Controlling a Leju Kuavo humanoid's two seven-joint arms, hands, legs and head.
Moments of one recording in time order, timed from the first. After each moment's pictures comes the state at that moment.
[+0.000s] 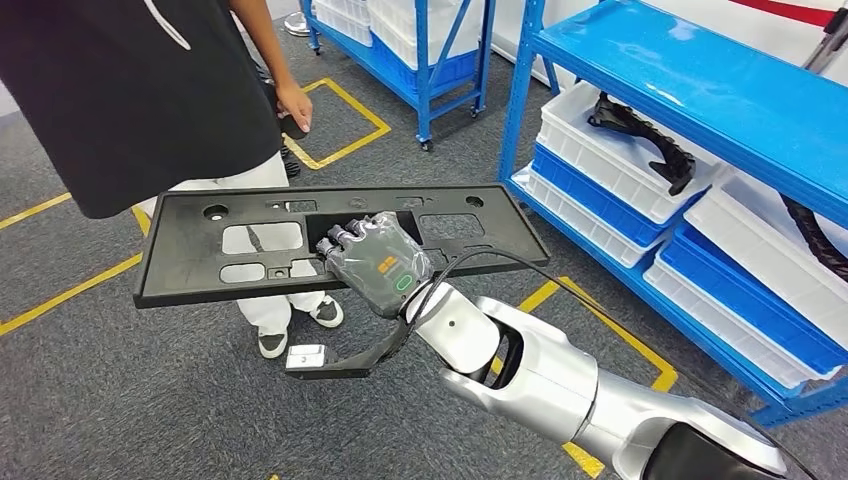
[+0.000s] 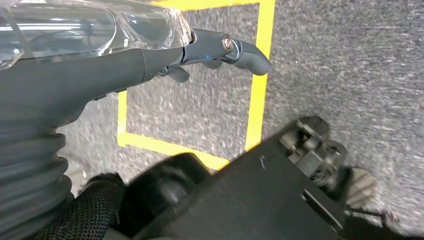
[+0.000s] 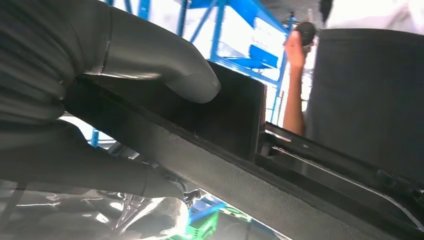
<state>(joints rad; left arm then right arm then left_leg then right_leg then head) -0.16 -0.01 -0.81 -0.23 0.09 0.20 0.12 -0.82 -0.07 1.13 -1.50 1.23 0.00 0.30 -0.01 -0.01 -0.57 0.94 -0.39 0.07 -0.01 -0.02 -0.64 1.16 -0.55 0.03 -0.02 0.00</state>
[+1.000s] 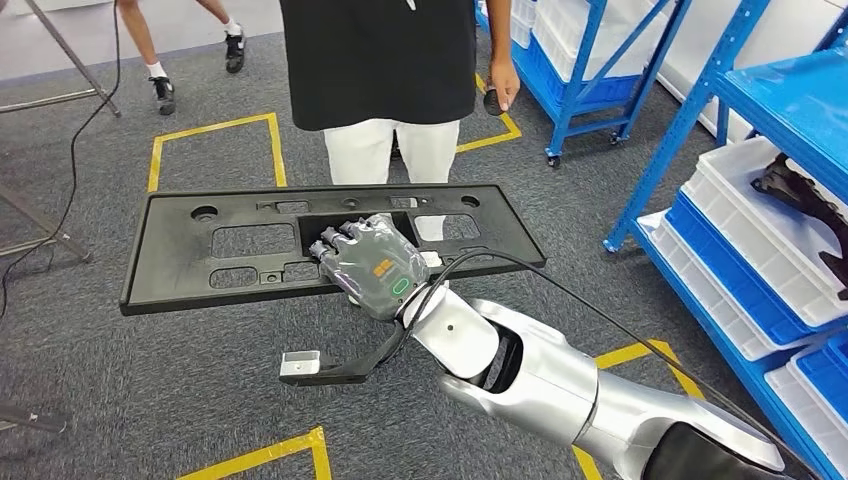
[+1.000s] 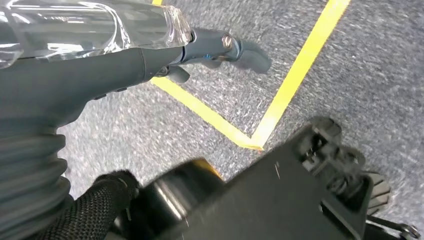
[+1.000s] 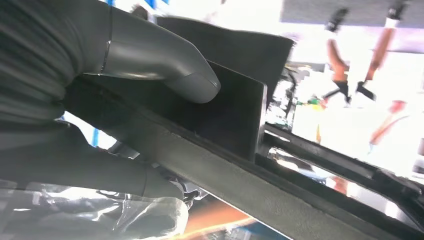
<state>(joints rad) -0.15 0.01 -0.81 -0.23 0.11 0.20 0.15 -0.82 -0.08 1.14 -1.55 1.23 0.01 0.32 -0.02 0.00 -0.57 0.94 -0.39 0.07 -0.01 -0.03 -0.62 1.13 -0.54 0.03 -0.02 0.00</state>
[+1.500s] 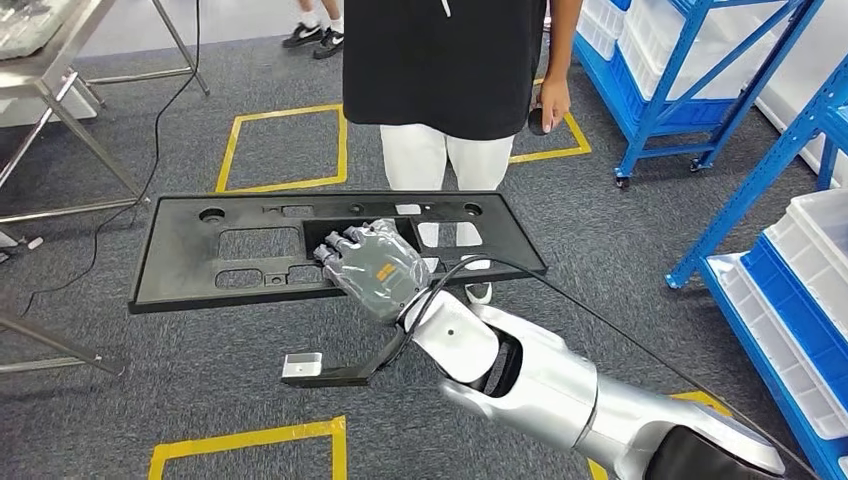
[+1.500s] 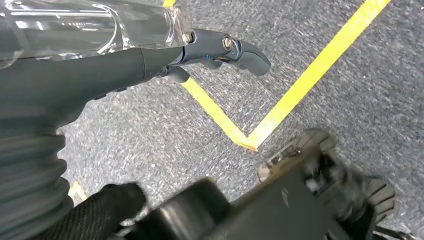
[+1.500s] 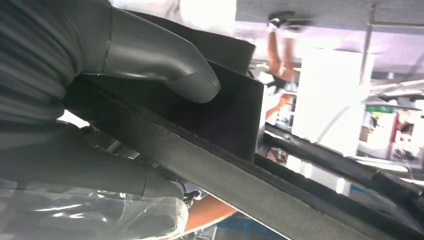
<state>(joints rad) -0.17 0.04 -0.82 -0.23 0.11 0.21 0.14 -0.80 -0.08 1.14 -1.55 1.23 0.01 0.31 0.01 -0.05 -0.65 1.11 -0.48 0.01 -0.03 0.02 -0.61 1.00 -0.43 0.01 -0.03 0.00</state>
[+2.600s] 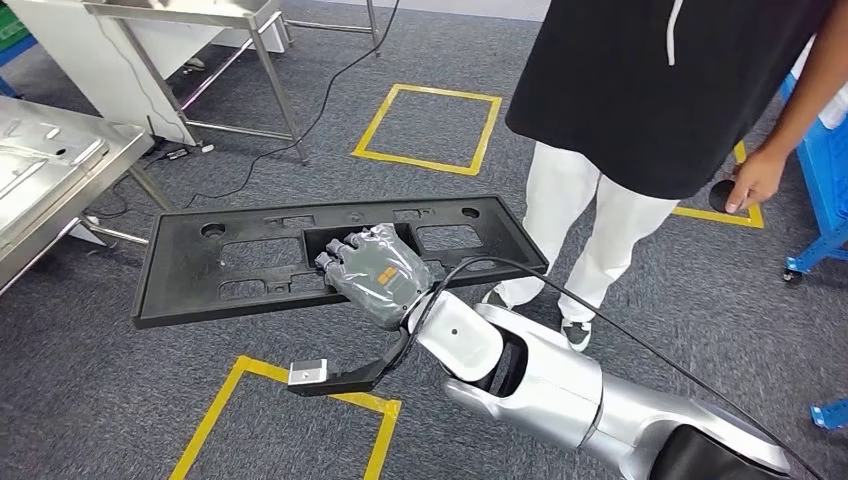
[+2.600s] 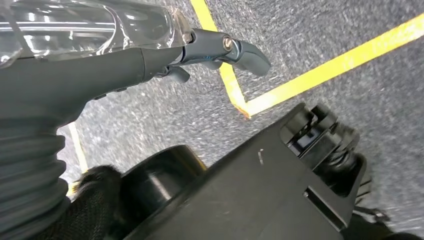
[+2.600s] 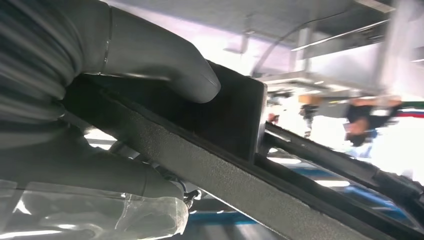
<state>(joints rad) -0.17 0.01 -0.83 -0.24 0.12 0.16 0.13 -0.80 -0.11 1.14 -1.57 1.19 0.04 0.29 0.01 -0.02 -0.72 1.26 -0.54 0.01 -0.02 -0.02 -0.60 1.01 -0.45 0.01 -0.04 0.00</state>
